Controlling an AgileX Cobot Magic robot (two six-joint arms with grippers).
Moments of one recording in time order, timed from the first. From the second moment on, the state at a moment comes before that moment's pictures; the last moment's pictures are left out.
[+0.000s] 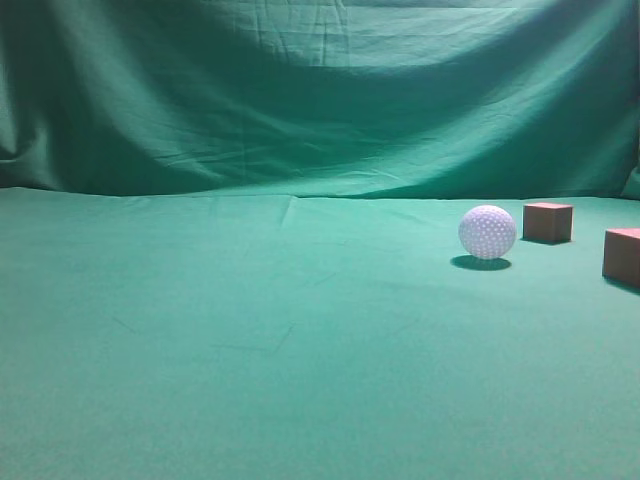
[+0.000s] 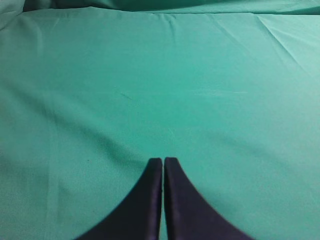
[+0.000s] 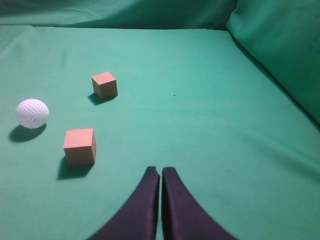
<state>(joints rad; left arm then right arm) -0.05 -0.02 0.02 0.14 0.36 -0.09 0.10 -0.01 0.03 -0.08 0.40 0.06</state>
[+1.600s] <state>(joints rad) -0.05 -0.02 0.02 0.14 0.36 -0.09 0.10 -0.01 0.03 -0.14 0.26 0.03</state>
